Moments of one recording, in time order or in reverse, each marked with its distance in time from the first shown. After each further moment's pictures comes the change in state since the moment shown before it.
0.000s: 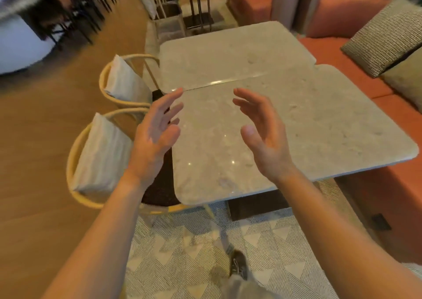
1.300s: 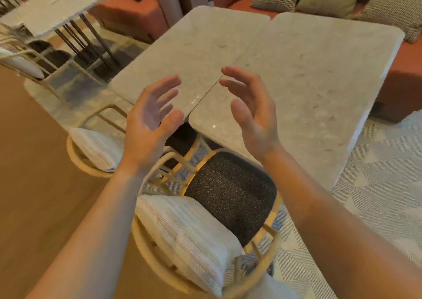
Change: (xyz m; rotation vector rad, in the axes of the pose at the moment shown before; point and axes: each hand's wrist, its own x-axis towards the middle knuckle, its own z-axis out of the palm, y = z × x) left_hand 0.261 -0.101 -0.351 -0.058 -0.655 0.140; right_hand 0.187 0.093 0.371 -0.222 0.734 -0.064
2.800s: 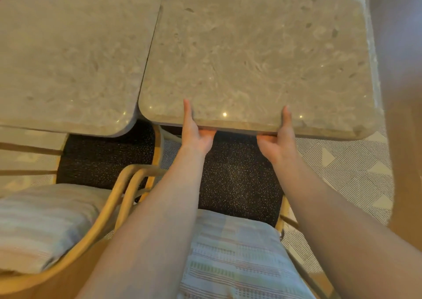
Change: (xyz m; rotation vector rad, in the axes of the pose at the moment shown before) left_hand 0.064 -0.380 0.099 -0.901 0.078 -1.274; right_hand -0.093 0.282 -0.014 0.983 1.509 0.711
